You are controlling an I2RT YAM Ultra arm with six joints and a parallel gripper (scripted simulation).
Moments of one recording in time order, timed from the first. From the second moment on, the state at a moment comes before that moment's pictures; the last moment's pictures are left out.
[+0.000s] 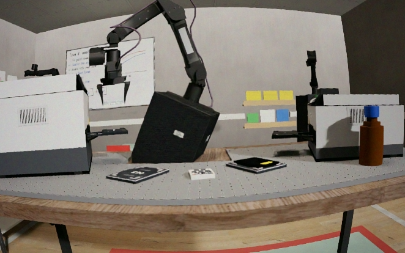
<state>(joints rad) -1.31 2.33 1.34 -0.97 -0.20 -1.57</state>
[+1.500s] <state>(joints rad) -1.40 2.36 1.36 -0.98 -0.18 -1.72</state>
